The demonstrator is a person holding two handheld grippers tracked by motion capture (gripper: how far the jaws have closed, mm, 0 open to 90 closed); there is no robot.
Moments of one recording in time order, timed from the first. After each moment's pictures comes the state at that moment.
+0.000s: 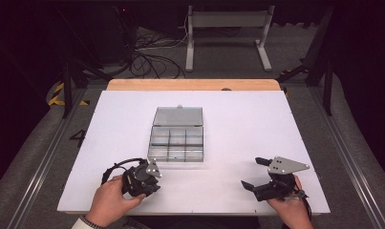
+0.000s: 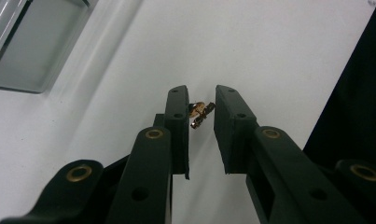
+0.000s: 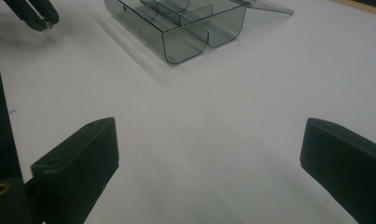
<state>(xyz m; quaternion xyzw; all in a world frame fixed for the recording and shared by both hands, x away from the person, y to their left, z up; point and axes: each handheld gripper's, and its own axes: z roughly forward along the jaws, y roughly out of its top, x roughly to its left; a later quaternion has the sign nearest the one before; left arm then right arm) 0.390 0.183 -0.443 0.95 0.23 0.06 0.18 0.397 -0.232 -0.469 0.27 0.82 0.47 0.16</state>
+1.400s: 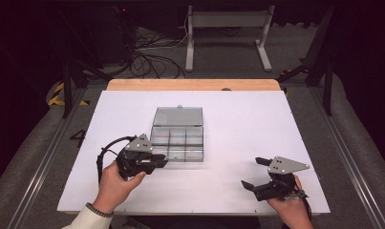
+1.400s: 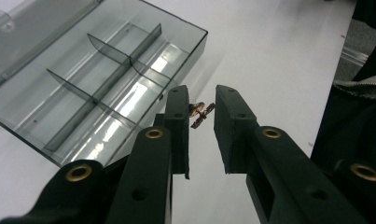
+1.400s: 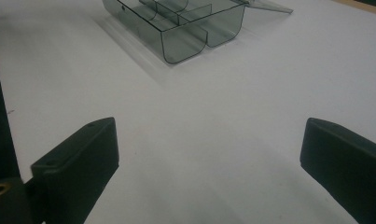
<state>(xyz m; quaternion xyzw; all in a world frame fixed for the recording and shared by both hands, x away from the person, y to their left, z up) 0.414 0.194 -0.391 0.89 0.25 0.08 0.38 0.397 -0.233 -0.469 0.27 0.82 0.47 0.16</state>
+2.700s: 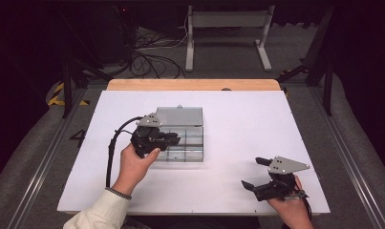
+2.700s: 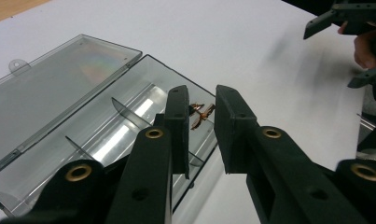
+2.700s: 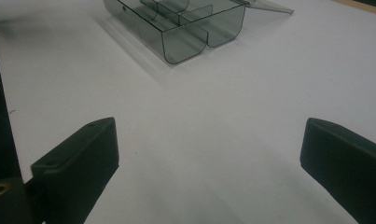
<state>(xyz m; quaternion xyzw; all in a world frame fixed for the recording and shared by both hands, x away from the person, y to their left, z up) 0.471 0.171 -0.391 0.85 0.29 0.07 0.44 0.397 -0.233 -0.469 0.27 0.82 0.48 0.16</state>
